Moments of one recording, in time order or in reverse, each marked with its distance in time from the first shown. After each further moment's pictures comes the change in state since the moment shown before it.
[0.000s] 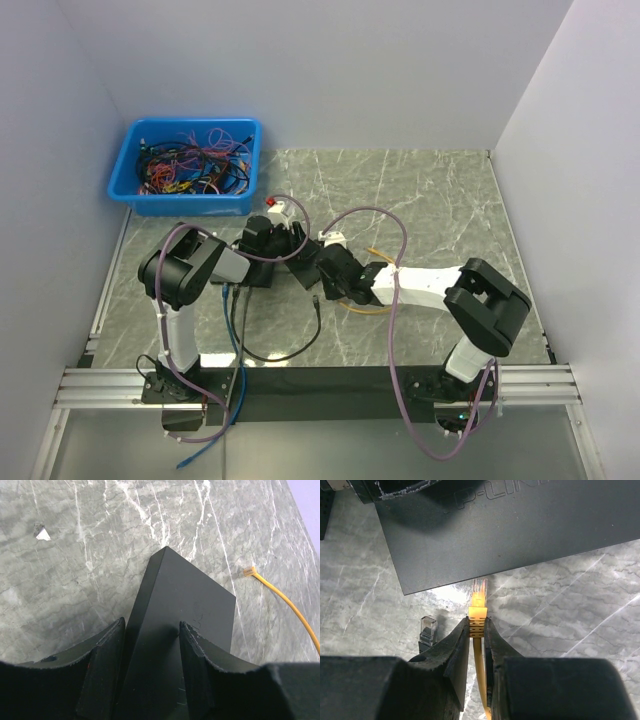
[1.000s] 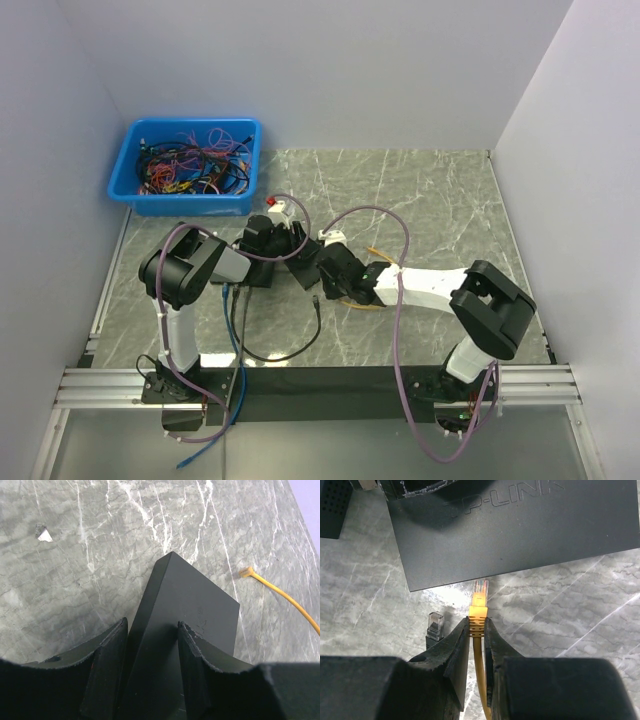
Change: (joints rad) left arm -0.001 0.006 0.010 -0.010 -0.010 -0.005; right arm 0.007 -0.029 -0.002 -0.005 -0.011 -0.007
